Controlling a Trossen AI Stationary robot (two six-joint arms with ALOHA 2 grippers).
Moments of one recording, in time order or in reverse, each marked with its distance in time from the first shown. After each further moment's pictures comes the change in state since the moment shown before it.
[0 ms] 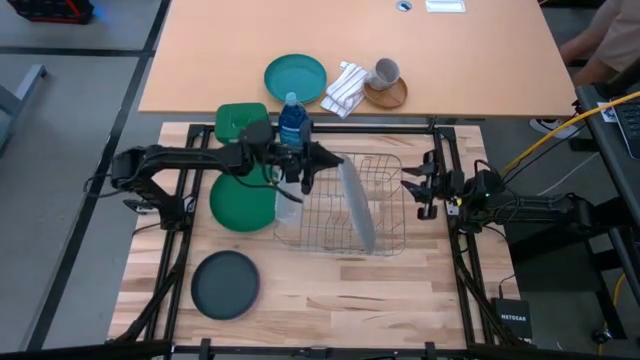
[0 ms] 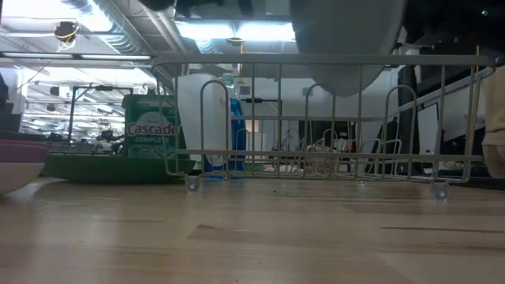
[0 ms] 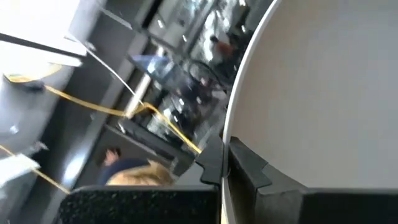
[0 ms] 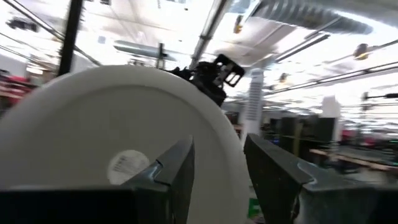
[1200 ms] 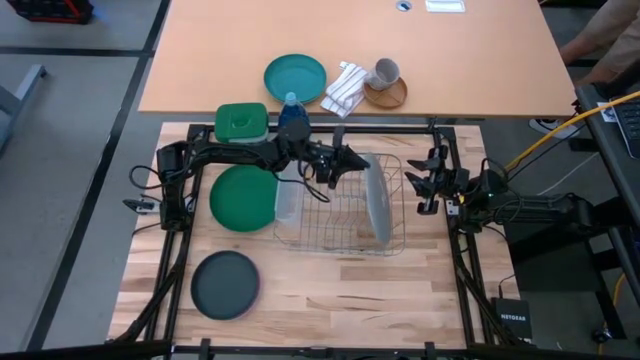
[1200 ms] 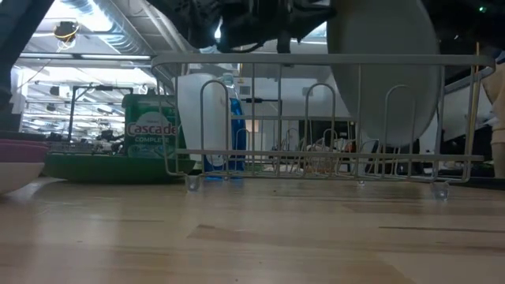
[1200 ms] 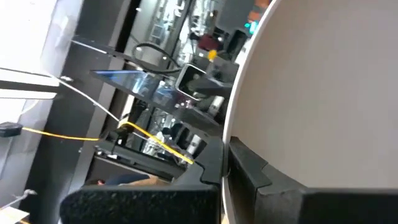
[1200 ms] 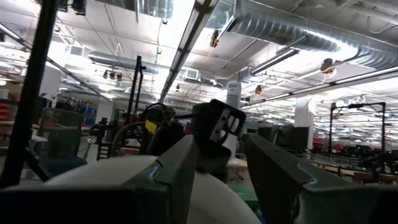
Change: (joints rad) left arm 0.047 0.337 0.213 0.039 0.140 0.205; right arm 0.000 0.002 0.000 0.069 0.050 -0.004
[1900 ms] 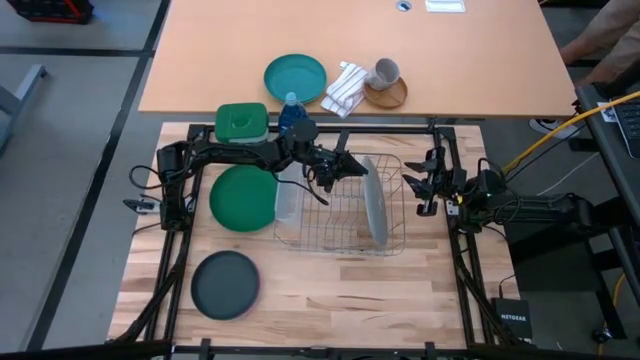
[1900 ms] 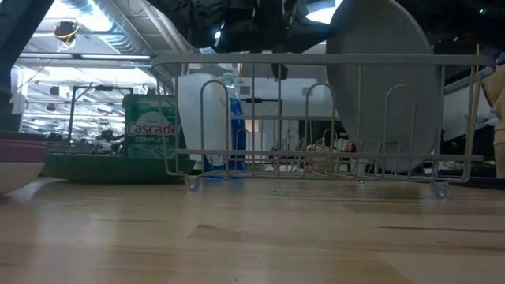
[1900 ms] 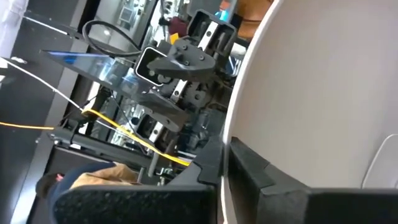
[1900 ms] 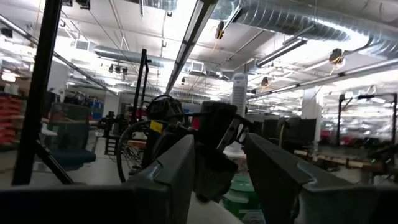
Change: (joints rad) left arm -0.002 0.000 0.000 -0.157 -0.001 0.013; right arm 0.000 0.000 0.000 -0.043 -0.008 0.032
